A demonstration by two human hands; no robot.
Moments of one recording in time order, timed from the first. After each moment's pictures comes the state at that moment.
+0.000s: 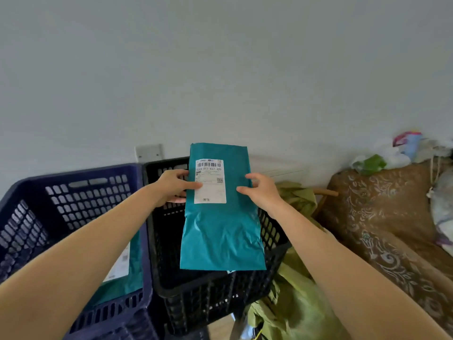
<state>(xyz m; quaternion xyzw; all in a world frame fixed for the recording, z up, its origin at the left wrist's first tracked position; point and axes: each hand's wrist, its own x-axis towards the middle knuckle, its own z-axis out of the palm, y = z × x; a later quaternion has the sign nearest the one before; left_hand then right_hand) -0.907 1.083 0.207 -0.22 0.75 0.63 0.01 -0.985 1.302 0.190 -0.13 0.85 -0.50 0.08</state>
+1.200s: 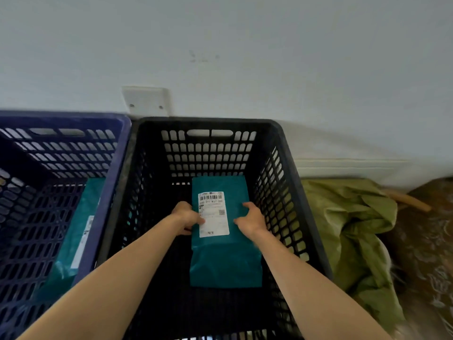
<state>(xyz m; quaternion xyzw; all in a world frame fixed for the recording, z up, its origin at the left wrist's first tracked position) -1.043 1.033 -0.019 -0.51 0.62 0.57 0.15 -1.141 1.184 -0.036 -0.07 0.87 -0.35 0.34</state>
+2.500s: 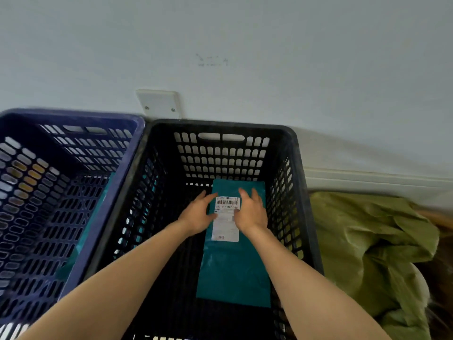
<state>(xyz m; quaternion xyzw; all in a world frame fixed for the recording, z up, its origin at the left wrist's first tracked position) -1.051 1.035 -0.040 -0.34 0.85 0.40 0.08 -1.161 1.153 -0.027 -0.29 0.91 -0.19 0.24</state>
